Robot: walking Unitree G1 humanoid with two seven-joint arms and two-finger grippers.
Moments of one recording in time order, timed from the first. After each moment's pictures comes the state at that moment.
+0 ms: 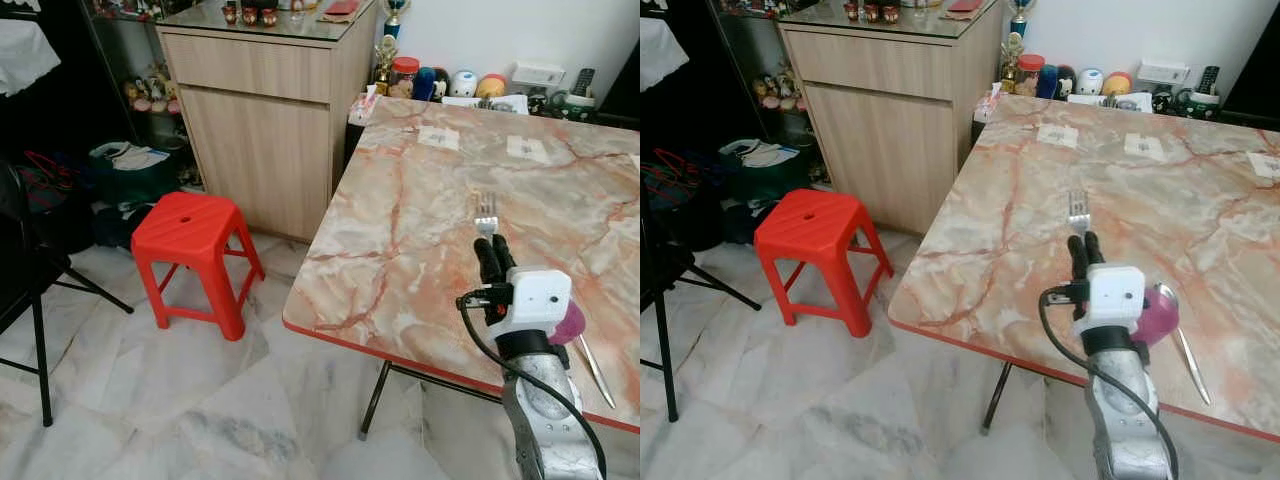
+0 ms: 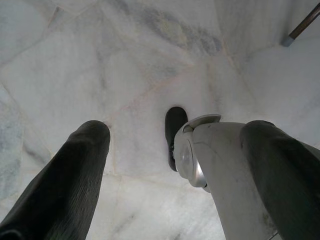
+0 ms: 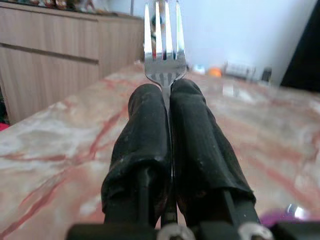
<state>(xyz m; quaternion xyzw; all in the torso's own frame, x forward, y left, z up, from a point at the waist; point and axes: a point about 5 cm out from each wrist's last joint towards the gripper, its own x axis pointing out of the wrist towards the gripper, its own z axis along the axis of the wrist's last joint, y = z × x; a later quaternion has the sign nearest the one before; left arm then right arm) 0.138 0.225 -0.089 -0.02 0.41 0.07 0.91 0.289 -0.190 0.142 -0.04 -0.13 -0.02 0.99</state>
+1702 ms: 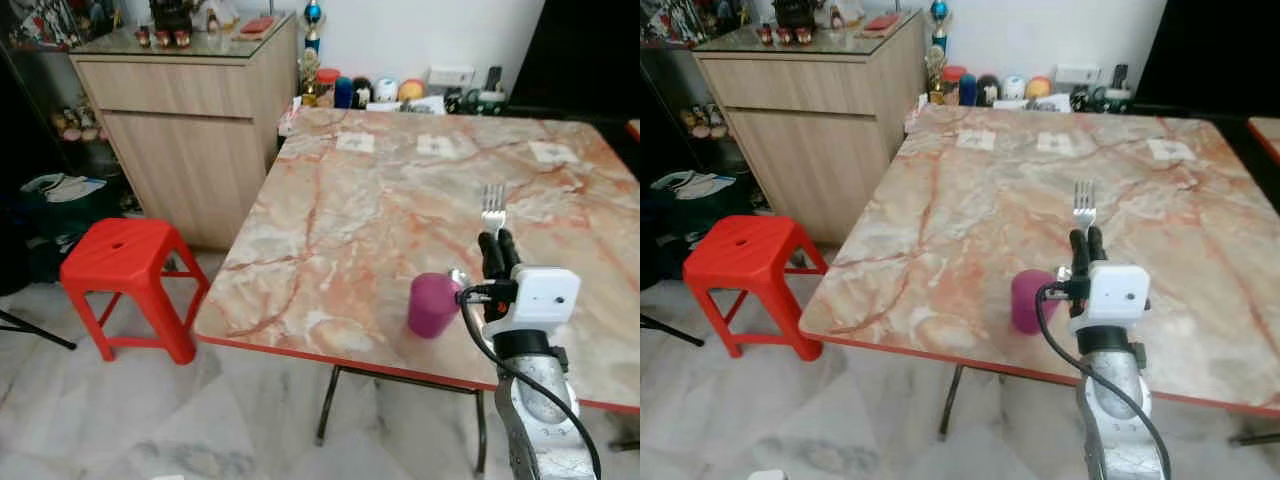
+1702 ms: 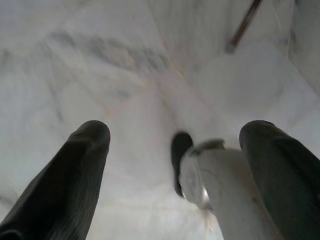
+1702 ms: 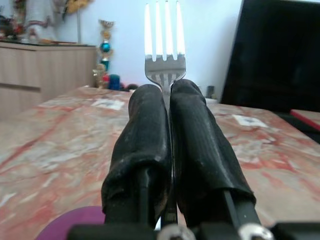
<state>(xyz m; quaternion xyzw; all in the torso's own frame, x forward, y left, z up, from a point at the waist) 0.159 0.228 -0.082 -0.01 0.41 0.06 0.91 0.284 -0.170 0.164 -0.03 -0.18 -0.02 0.98</state>
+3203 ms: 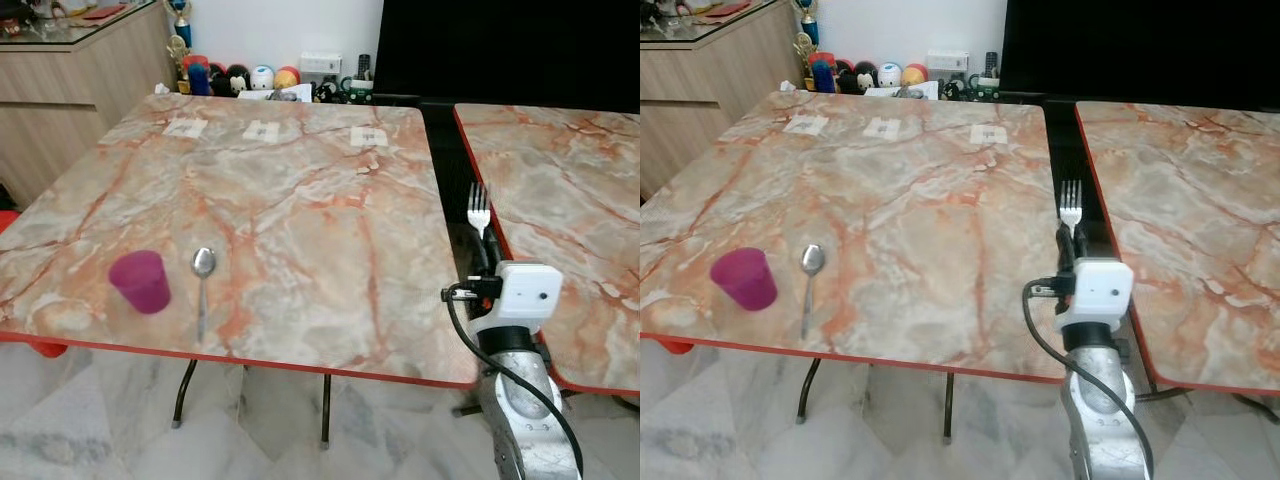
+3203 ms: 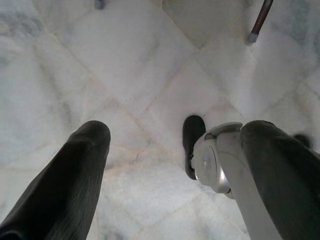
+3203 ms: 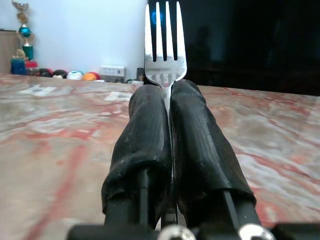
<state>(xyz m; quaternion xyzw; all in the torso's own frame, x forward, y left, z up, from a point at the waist) 0.149 0.236 -0.085 0.00 0.42 0.07 0.90 0.290 -0.164 0.168 -0.03 -0.17 -0.02 0.98</state>
